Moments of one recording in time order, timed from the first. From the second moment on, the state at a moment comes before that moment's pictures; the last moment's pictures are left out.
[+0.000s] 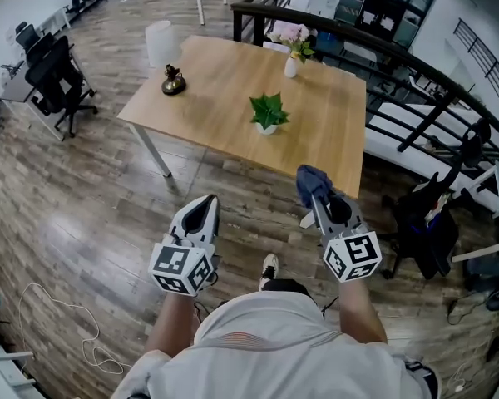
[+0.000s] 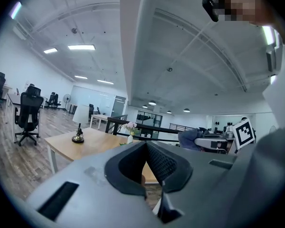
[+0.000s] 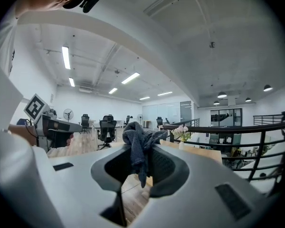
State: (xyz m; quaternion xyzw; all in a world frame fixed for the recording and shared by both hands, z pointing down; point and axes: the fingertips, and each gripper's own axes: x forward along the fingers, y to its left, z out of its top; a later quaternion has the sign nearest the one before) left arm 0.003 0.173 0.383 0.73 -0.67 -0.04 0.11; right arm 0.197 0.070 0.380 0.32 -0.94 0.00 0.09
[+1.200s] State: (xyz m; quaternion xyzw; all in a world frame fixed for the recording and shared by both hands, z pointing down) left arm -0.121 -0.155 0.416 0.79 -0.58 -0.02 0.17; right arm 0.105 -0.212 0.418 0.43 -0.89 0.06 0.13
